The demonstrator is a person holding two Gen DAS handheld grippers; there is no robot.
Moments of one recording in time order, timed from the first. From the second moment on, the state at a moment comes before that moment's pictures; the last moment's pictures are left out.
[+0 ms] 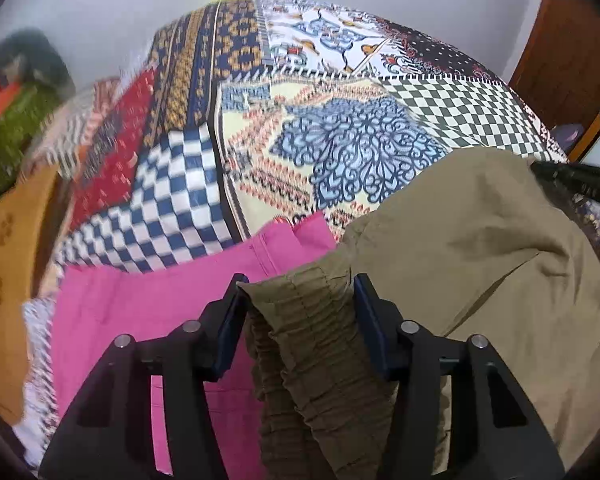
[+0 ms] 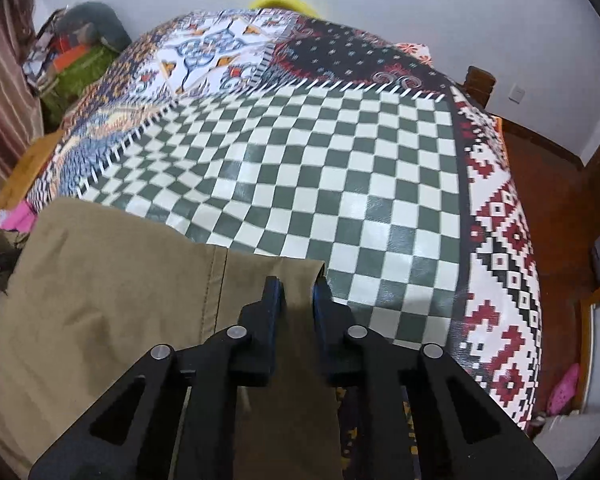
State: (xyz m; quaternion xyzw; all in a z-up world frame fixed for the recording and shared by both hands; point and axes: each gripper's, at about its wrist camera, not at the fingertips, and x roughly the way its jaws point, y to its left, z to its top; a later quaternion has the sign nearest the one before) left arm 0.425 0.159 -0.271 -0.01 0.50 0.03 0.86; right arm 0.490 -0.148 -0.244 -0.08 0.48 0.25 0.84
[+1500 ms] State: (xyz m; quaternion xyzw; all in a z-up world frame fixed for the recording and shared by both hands) left arm 0.266 0.091 -0.125 0.02 0.42 -0.02 0.91; right arm 0.314 -0.215 -0.084 0.01 0.37 0.27 0.89
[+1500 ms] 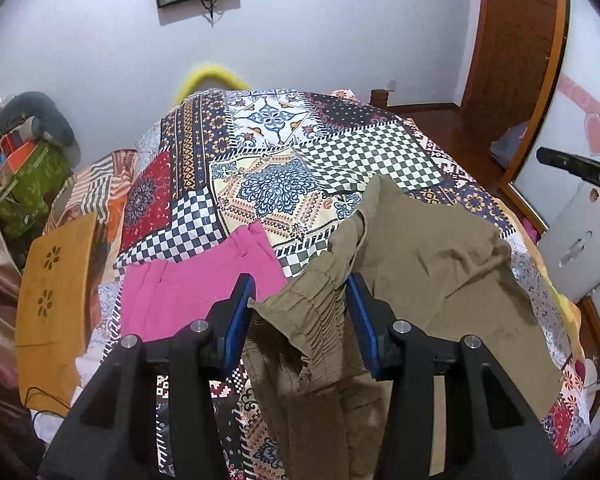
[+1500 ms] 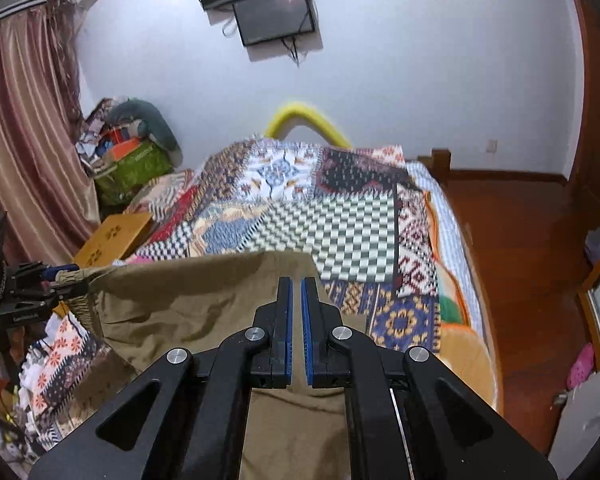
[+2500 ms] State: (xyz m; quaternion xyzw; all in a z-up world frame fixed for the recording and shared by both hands) left arm 0.372 0.170 -0.211 -0.03 0.45 0.01 0.89; right arm 0.505 -0.111 -0.259 -0.08 0.53 0.29 0.80
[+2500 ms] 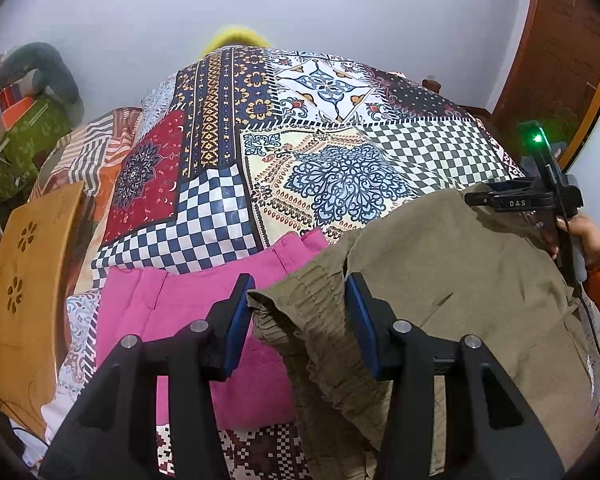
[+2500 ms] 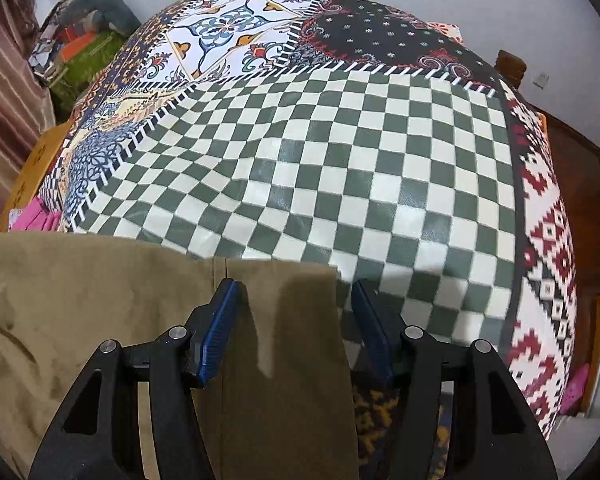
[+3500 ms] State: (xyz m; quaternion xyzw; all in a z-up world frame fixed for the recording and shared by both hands) left arm 0.335 0.137 -0.170 -0.03 0.46 0.00 0.89; right arm 0.367 -0.183 -0.098 -0.03 0.36 0.27 0.89
